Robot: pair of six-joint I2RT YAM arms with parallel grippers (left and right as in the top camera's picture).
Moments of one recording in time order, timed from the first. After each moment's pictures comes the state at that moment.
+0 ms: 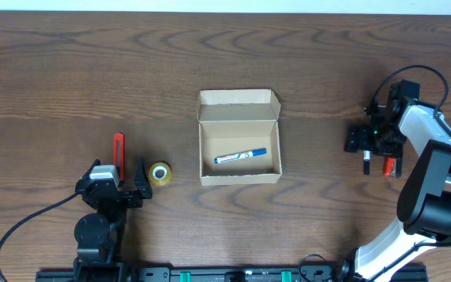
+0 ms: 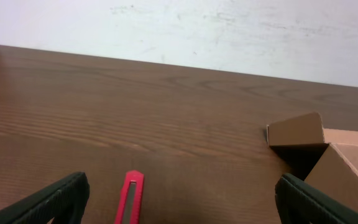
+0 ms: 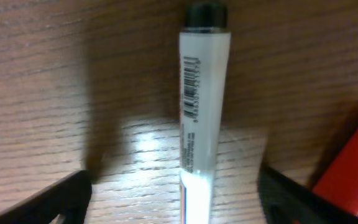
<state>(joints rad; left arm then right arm) -0.05 0.07 0.02 -0.12 -0.03 -0.12 -0.30 1.91 1.17 -0.78 -0.03 -0.13</state>
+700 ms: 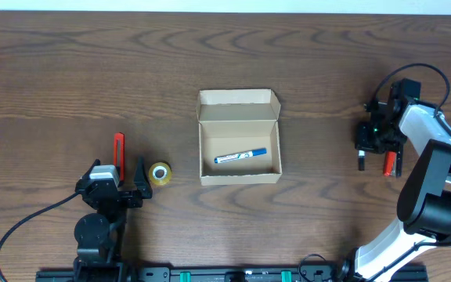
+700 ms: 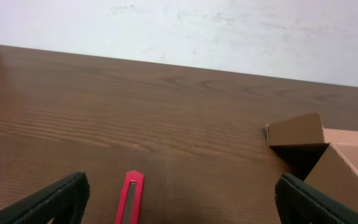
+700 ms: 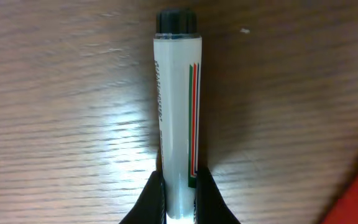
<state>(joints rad) -0.05 0.07 0.02 -0.12 -0.03 -0.12 -0.30 1.91 1.18 -0.76 -0.10 -0.13</state>
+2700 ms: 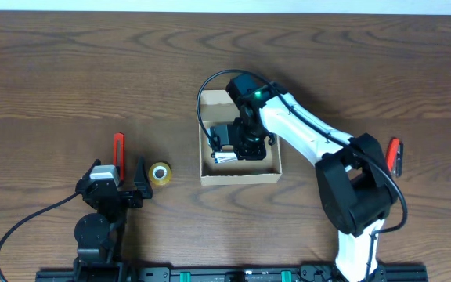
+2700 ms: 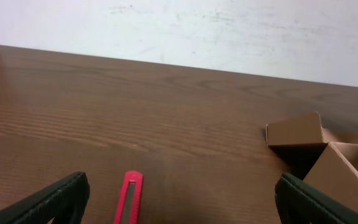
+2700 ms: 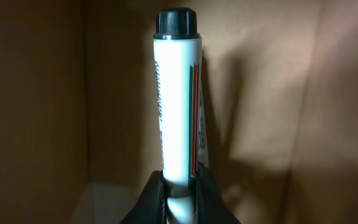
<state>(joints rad) -0.05 0.07 0.02 -0.12 -0.03 -0.12 0.56 2.05 1.49 -1.01 -0.25 -1.06</state>
